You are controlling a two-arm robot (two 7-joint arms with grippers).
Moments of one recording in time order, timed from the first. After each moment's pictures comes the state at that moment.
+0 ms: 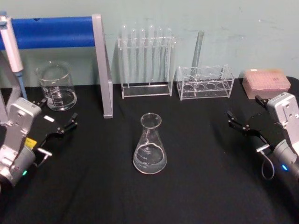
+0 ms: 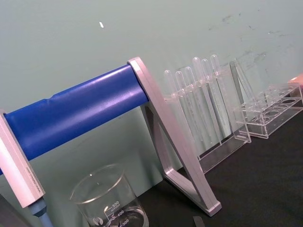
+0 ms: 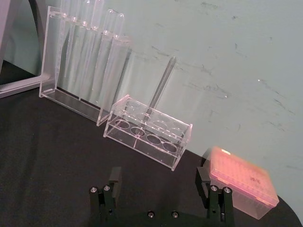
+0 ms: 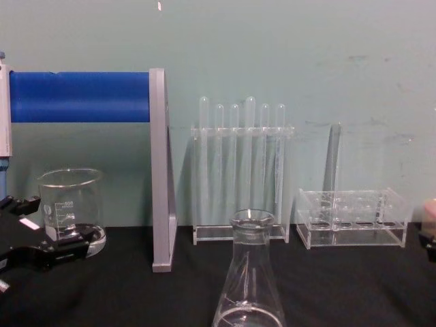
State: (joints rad) left arm -0.20 0.60 0.45 -1.41 -0.25 -0.12 0.03; right arm 0.20 0.60 -0.45 -1.41 0.25 -0.12 -0.03
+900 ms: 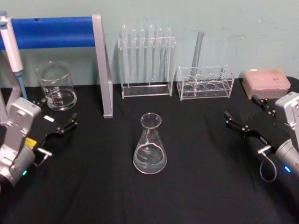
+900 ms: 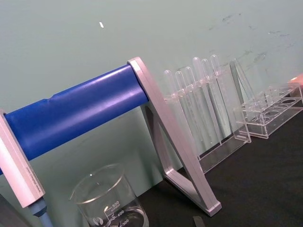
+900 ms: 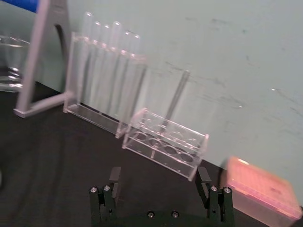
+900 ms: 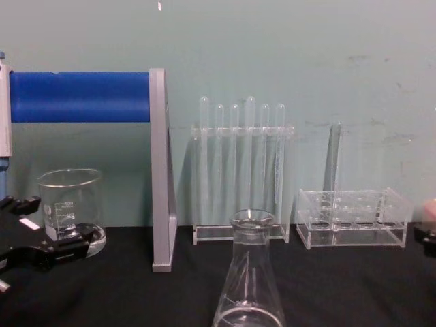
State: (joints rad) left arm -0.20 0.60 0.45 -1.41 -0.25 -0.12 0.03; right arm 0.16 0.61 -0.41 -1.45 0.31 -0.16 0.07
